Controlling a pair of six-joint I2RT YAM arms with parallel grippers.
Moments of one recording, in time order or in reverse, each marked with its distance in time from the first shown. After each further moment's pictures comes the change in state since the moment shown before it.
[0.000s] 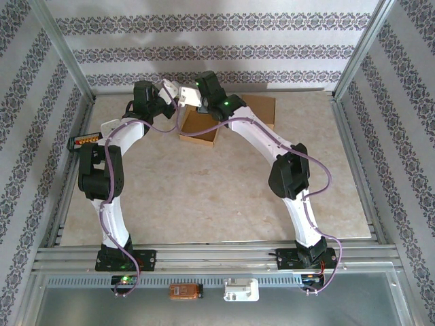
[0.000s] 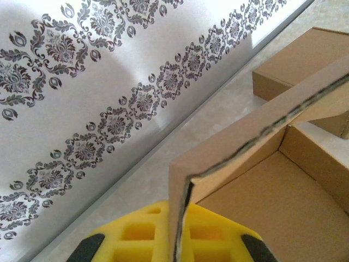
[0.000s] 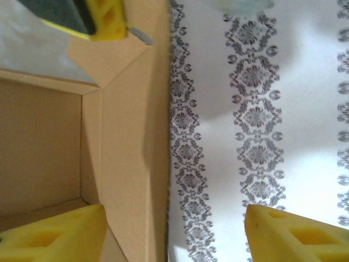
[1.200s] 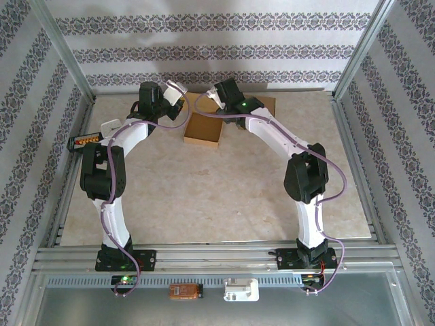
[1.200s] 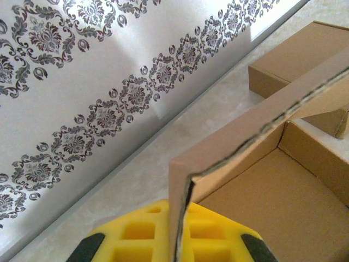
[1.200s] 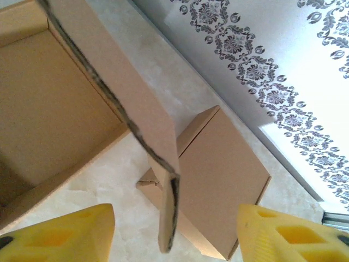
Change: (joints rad) left arm -0.036 0.001 0.001 -0.023 -0.058 -0.029; right arm -0.105 -0.160 -0.281 -0.114 0.074 0.634
